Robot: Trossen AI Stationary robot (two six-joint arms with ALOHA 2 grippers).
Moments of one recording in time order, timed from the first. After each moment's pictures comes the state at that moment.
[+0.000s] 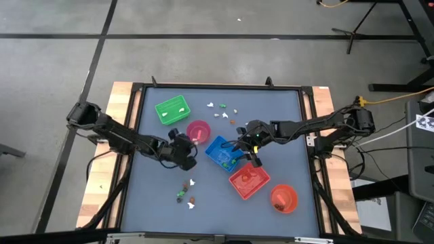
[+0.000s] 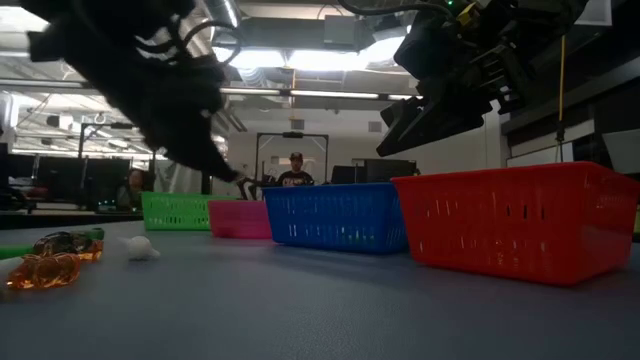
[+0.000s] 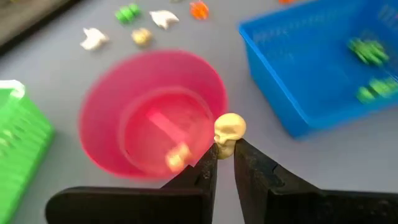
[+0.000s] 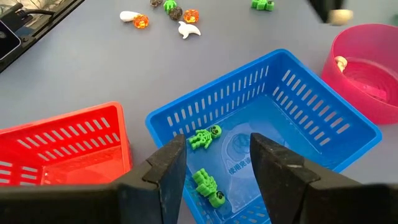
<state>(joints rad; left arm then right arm) -0.25 1.42 0.59 -0.04 -0.67 -0.57 -0.03 1.49 0.76 0.05 -0.37 -0.27</state>
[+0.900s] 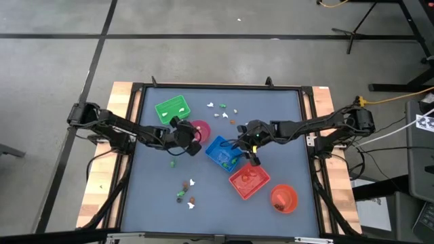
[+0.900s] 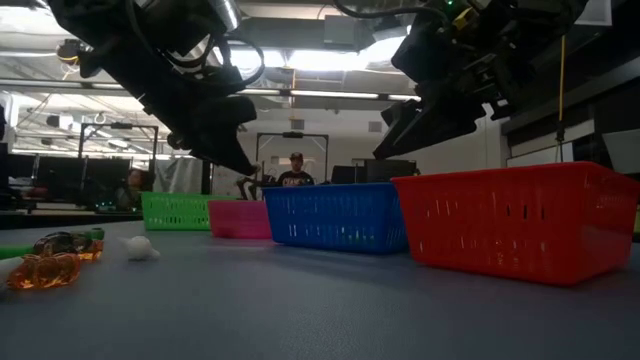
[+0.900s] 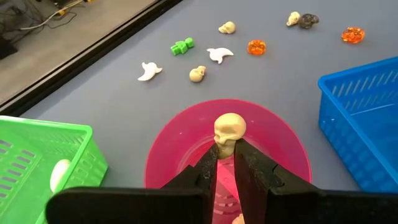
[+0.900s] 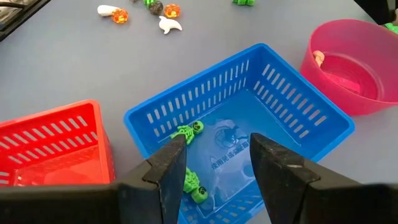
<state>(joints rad) -0.06 1.42 0.59 0.06 -0.68 -0.43 -0.03 1.49 0.76 0.05 -0.31 -0.27</state>
